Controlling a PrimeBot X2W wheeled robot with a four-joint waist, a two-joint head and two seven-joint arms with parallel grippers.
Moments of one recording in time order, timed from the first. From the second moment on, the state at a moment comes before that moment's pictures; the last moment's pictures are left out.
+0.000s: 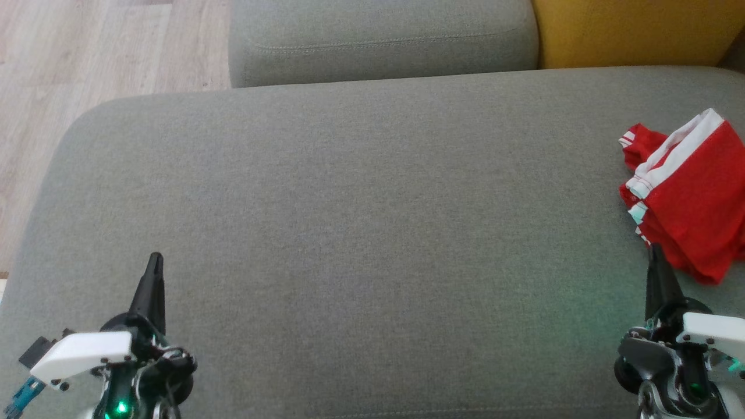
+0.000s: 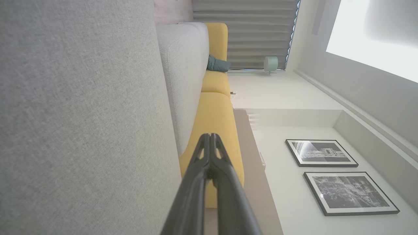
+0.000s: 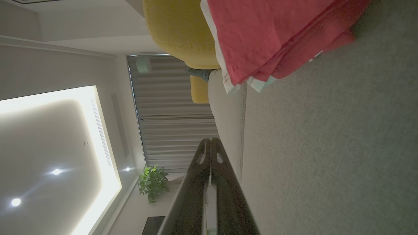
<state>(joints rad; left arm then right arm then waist) -0.05 0.06 0.05 0.27 -1.63 -0.12 0.10 -0.06 -0.06 -0.10 0.27 1.63 0.13 0.08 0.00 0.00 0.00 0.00</state>
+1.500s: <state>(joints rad) -0.05 0.05 0.07 0.27 -1.62 -0.12 0.10 -0.06 -0.05 -0.12 0.27 1.63 0.13 0.09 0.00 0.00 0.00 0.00</state>
